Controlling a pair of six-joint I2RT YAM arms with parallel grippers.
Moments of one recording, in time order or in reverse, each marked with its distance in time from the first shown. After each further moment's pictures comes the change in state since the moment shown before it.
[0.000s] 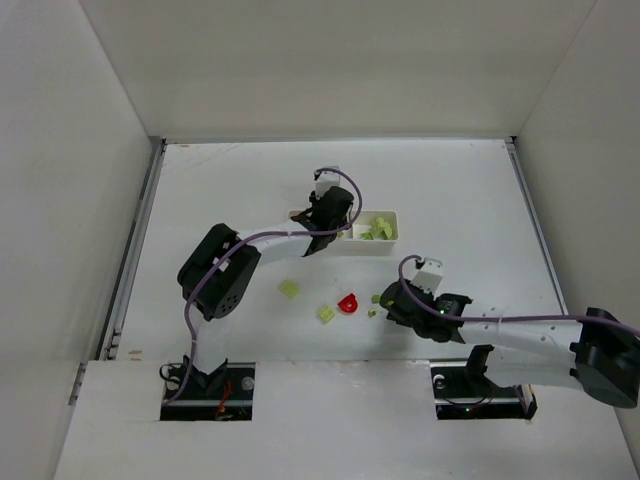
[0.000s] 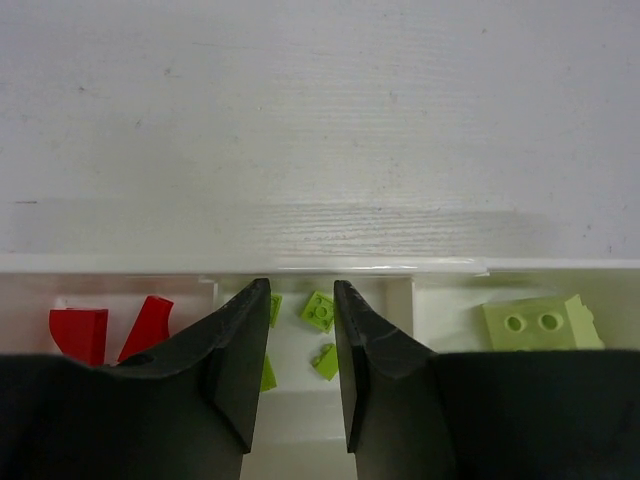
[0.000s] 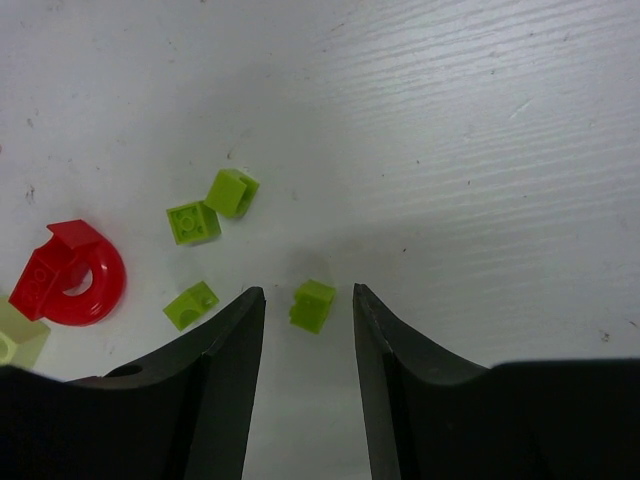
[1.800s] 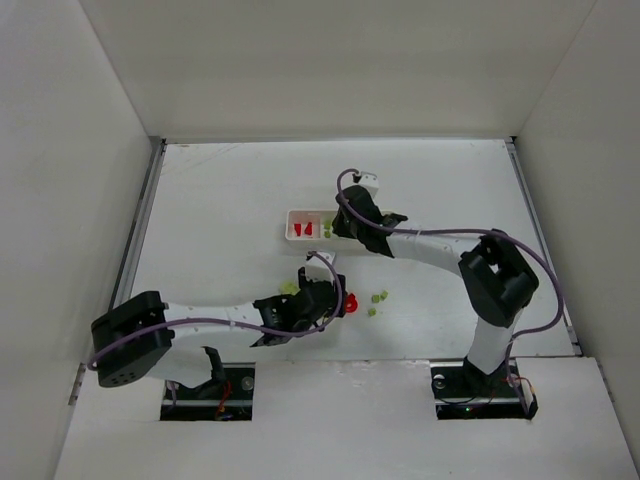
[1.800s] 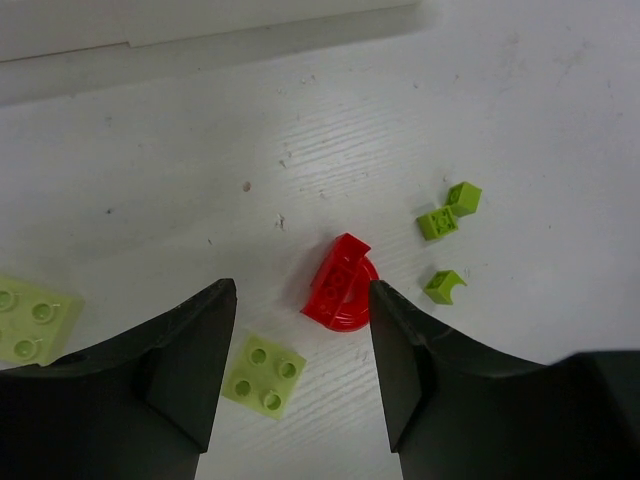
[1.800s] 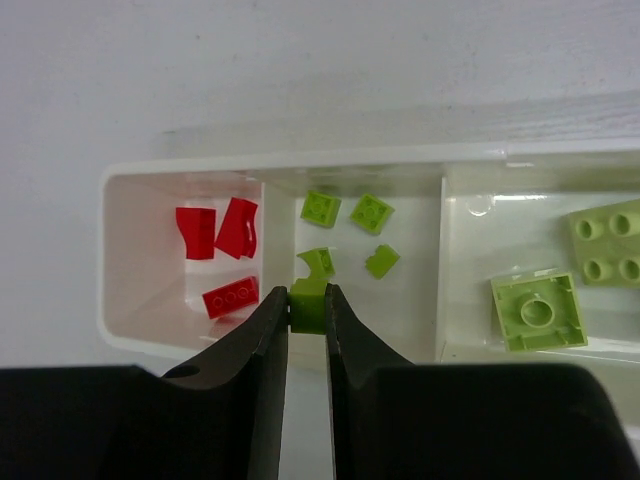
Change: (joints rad) left arm -0.443 -0.636 -0.693 0.068 -0.056 -0.138; right arm -0.313 0.697 0.695 0.462 -0.258 -0.460
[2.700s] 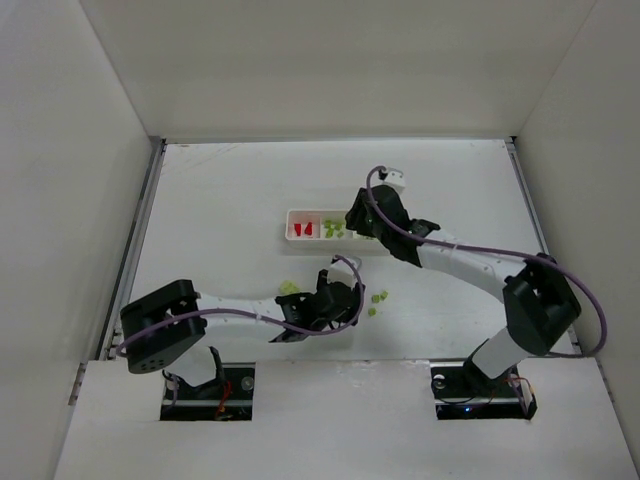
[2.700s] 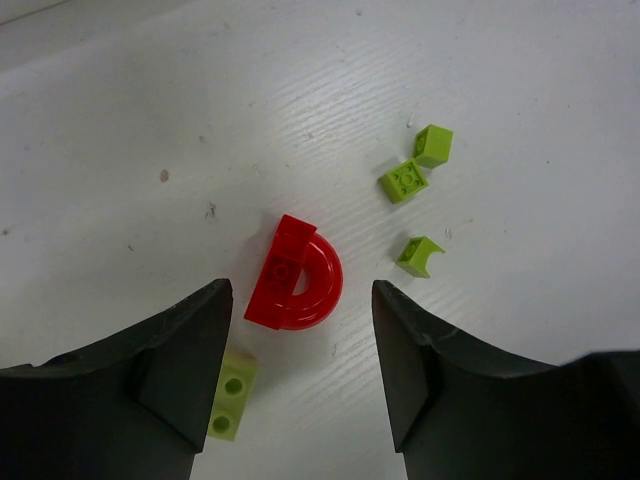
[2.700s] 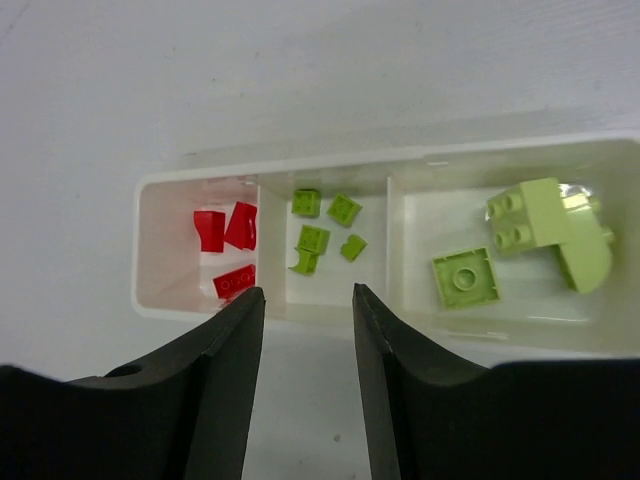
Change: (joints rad) left arm -0.027 0.164 0.085 0.014 0.109 0.096; right arm -0.033 -0.190 -0.118 0.000 0.006 -0.002
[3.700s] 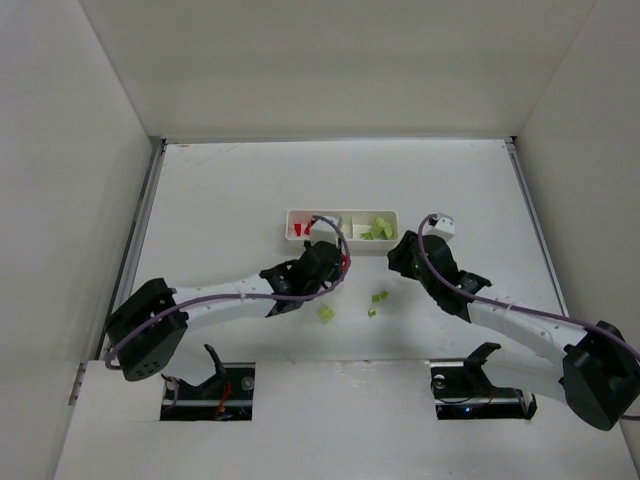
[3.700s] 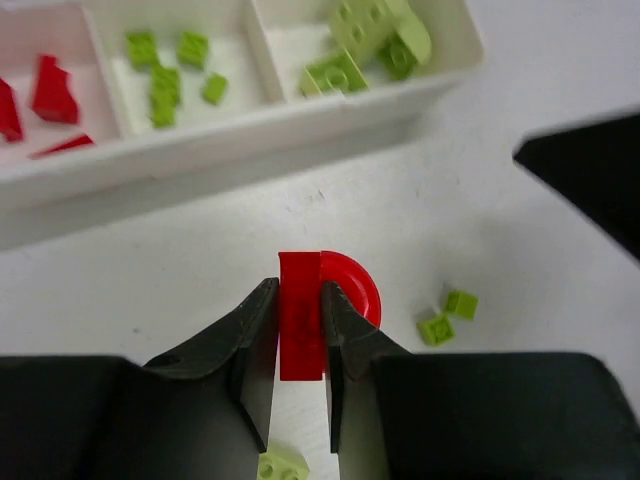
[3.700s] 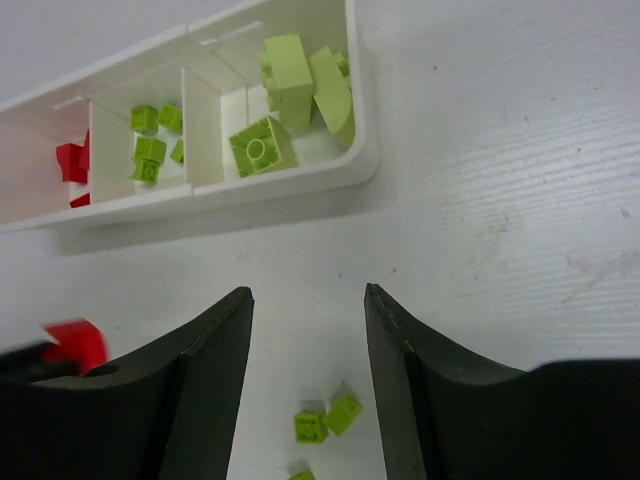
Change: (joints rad) left arm 0.177 -0.028 0.134 -0.058 -0.026 0.035; right arm -0.056 -0.512 -0.557 0.052 0.036 0.021
